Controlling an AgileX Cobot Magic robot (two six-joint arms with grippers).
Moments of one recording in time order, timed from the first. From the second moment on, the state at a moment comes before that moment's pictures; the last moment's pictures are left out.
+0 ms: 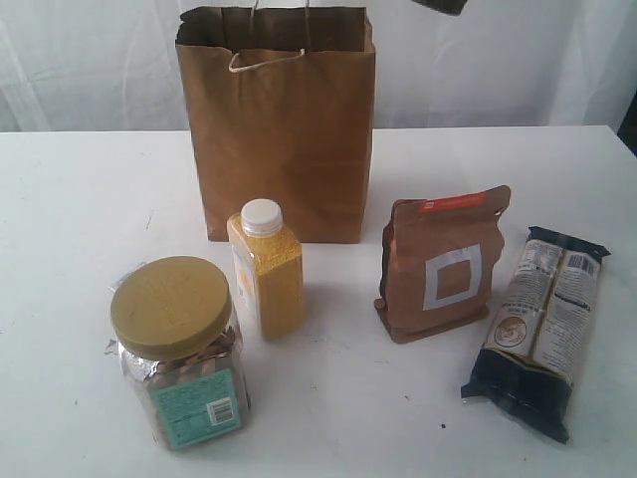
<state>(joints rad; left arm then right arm) -0.31 0.07 -0.36 -0.21 0.79 0.10 -0.09 1.97 -1.96 -1.78 -1.22 1.99</state>
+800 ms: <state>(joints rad) -0.31 0.07 -0.36 -0.21 0.79 0.10 0.14 1.73 -1.53 -1.63 -1.22 1.47</state>
